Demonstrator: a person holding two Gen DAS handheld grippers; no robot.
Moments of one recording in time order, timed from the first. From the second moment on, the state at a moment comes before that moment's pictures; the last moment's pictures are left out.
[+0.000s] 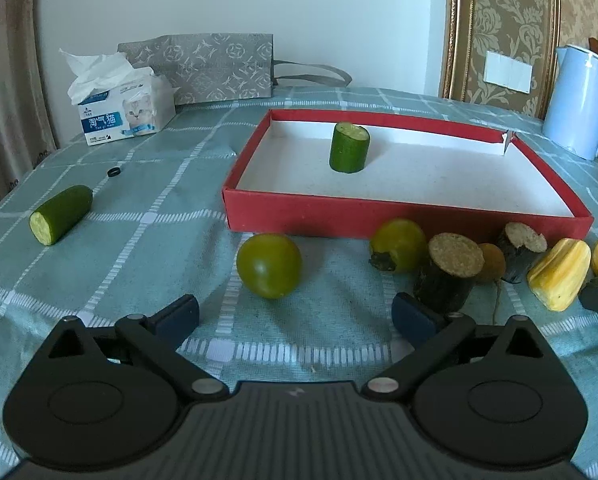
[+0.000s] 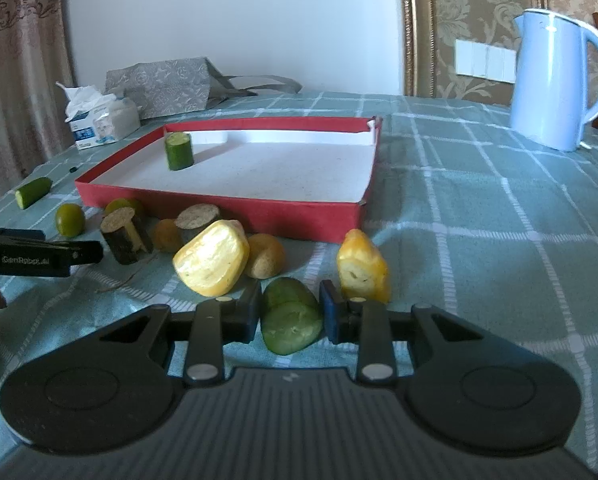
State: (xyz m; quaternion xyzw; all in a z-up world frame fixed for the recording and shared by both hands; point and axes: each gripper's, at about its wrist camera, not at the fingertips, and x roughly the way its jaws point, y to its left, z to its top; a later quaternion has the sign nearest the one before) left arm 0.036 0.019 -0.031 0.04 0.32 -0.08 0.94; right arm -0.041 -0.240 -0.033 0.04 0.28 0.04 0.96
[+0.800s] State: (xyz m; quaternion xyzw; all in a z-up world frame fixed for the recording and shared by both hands) left arm 0.036 0.019 -0.031 0.04 0.32 -0.08 0.94; right arm 0.104 -0.200 0.010 -0.01 0.30 0.04 0.95
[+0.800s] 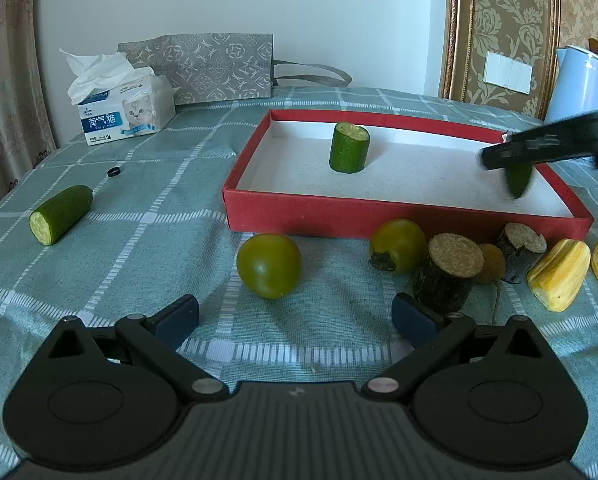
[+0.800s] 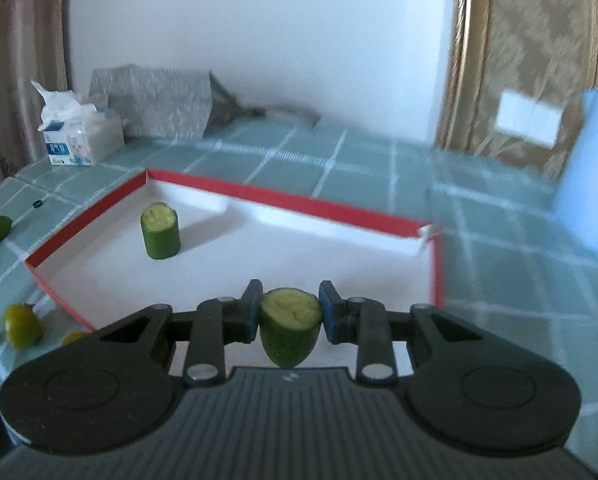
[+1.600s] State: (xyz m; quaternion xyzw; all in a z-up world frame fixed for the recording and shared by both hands) left arm 0.037 0.019 -0.031 0.03 0.32 -0.08 0.94; right arm -0.022 -0.232 0.030 0.01 0.09 -0.05 0.99
